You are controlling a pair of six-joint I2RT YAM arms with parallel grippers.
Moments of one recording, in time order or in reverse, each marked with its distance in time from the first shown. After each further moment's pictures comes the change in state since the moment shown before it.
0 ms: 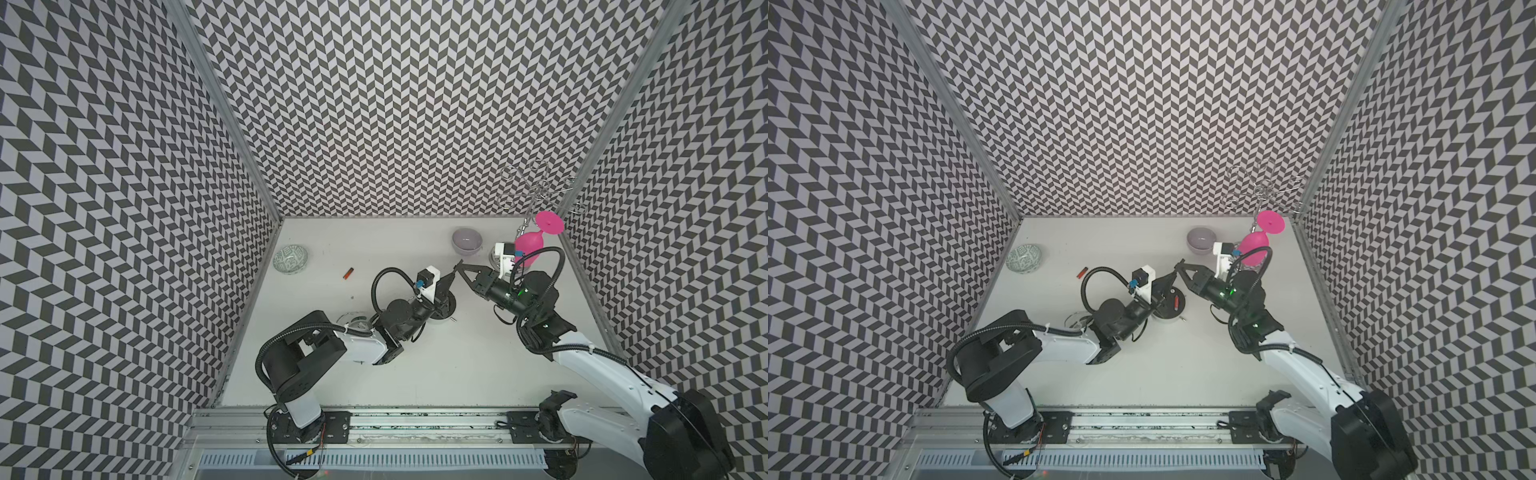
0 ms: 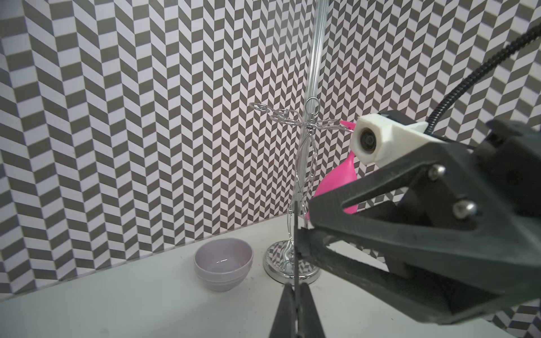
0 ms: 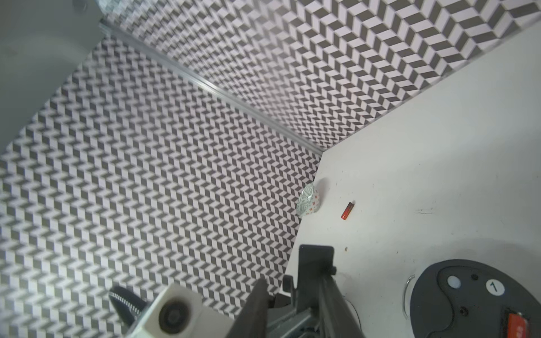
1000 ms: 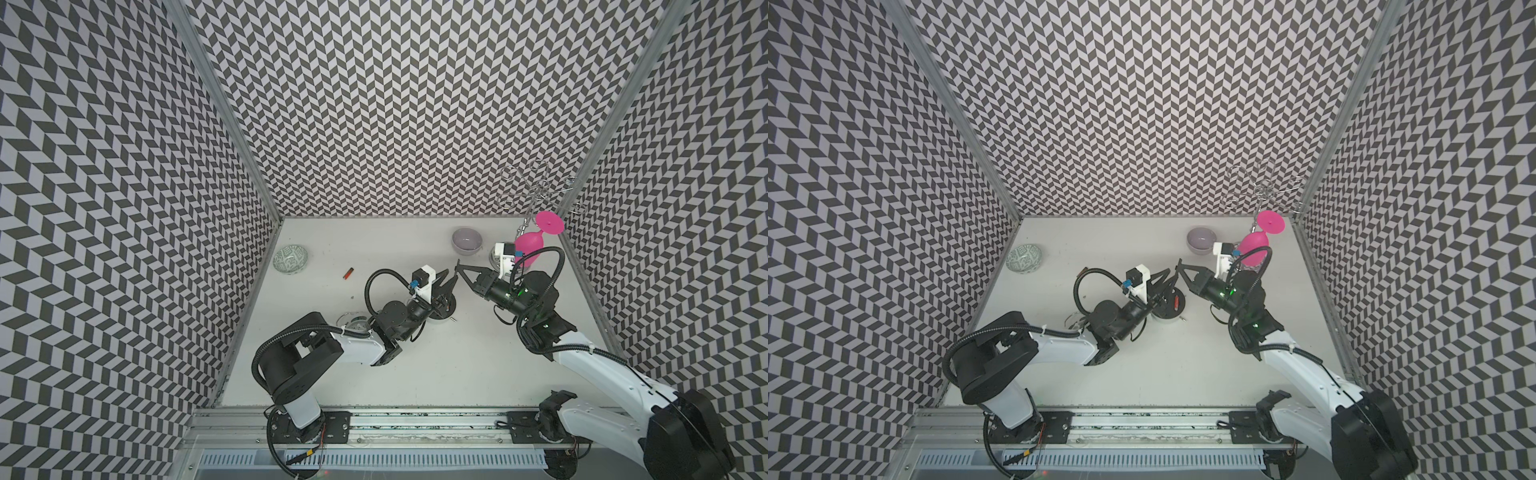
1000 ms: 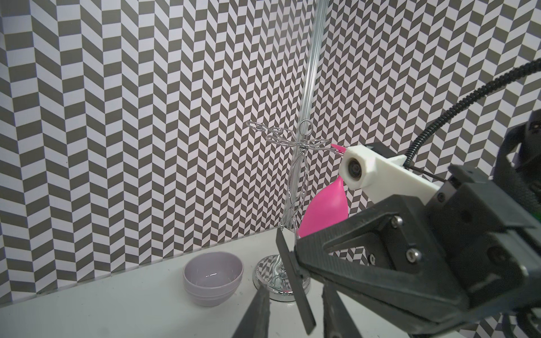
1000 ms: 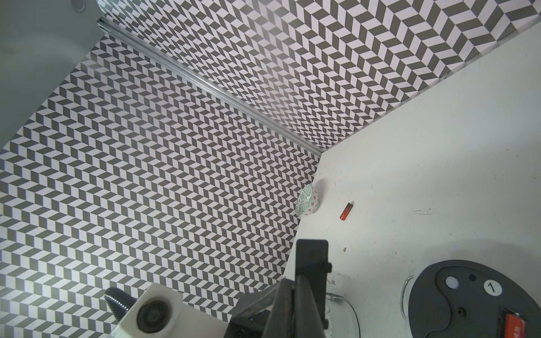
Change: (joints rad) left arm 0.000 -0.021 -0.018 0.063 0.038 -0.078; right arm 0.000 0.003 0.000 0.008 -0.013 0.009
